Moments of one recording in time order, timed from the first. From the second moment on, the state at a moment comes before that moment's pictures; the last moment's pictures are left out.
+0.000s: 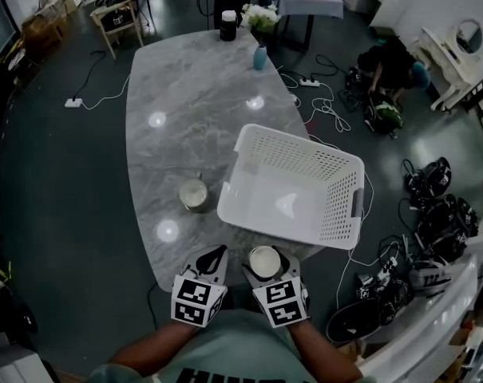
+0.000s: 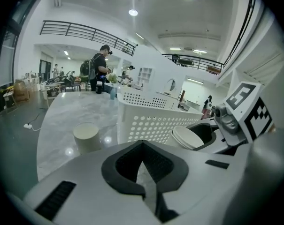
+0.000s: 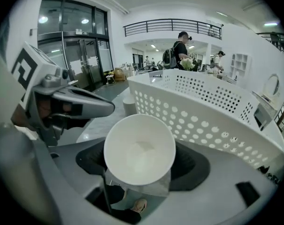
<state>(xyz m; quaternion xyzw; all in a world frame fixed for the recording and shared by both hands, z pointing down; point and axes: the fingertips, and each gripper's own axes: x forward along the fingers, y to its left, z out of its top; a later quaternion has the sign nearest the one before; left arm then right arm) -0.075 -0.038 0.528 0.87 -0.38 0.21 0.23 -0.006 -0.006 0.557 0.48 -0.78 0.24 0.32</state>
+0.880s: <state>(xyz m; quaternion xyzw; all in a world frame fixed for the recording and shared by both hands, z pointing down) -0.017 -0.067 0.433 0.90 -0.36 0.14 0.19 0.058 -0.051 0.412 0.51 -0.82 0.17 0.21</state>
